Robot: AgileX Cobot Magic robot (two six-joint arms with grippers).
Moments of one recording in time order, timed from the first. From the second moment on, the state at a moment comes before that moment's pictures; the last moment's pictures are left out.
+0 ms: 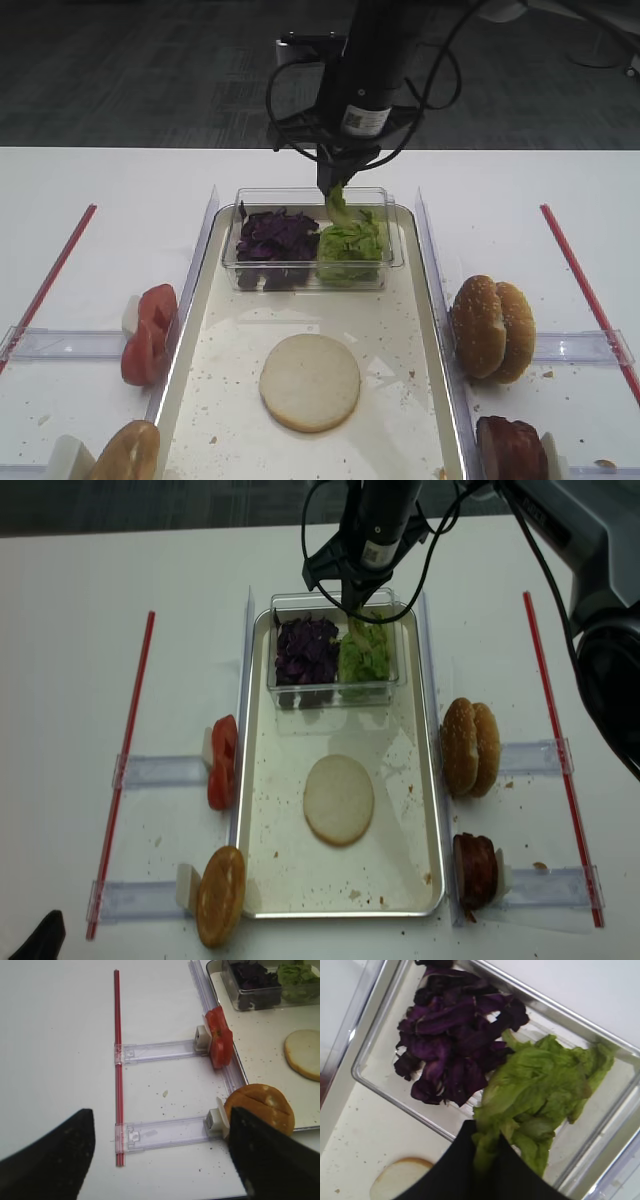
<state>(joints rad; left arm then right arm) -0.03 -0.02 -0.49 -0.03 1.19 -0.02 0.48 2.18 -2.01 0.26 1.23 -0.10</state>
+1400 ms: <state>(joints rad) -0.03 -0.02 -0.49 -0.03 1.19 -0.02 0.75 1.92 -1.54 0.27 1.23 -0.09</state>
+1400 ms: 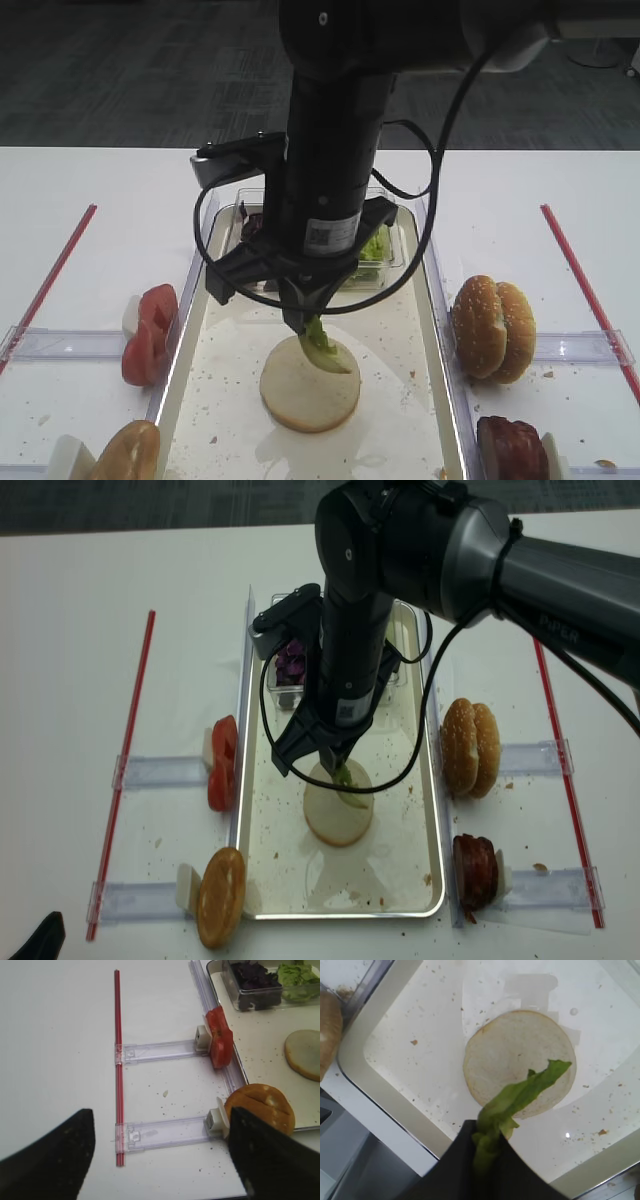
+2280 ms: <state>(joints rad) -0.03 -0.02 -0.49 -0.03 1.19 -0.02 0.75 2.02 -1.54 0.27 1.19 -0.09</state>
